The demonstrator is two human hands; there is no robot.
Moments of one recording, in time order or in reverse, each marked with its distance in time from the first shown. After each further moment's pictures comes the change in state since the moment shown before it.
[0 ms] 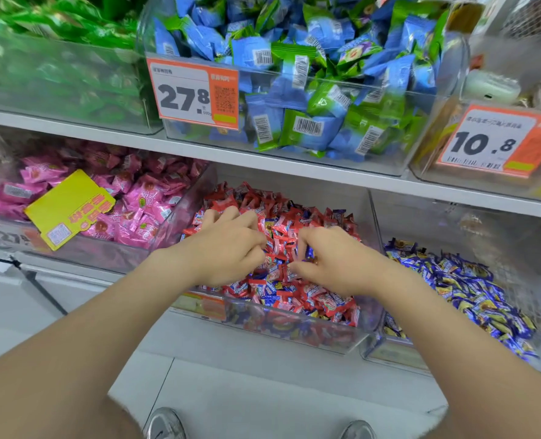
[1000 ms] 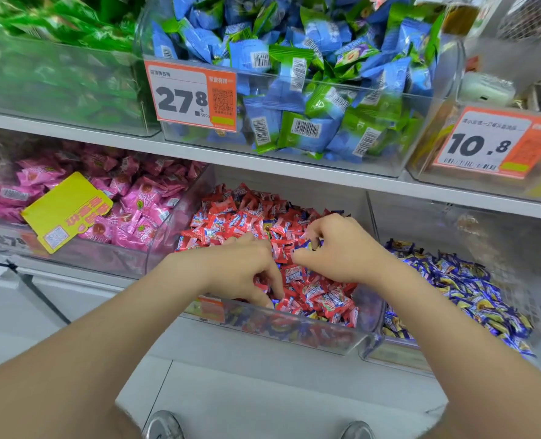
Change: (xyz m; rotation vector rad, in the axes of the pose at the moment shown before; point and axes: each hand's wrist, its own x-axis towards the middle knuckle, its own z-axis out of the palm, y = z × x) left_hand 0.008 0.015 0.001 -0.199 -0.274 0.228; right_hand 0.003 -0.005 -0.011 0.093 0.177 0.176
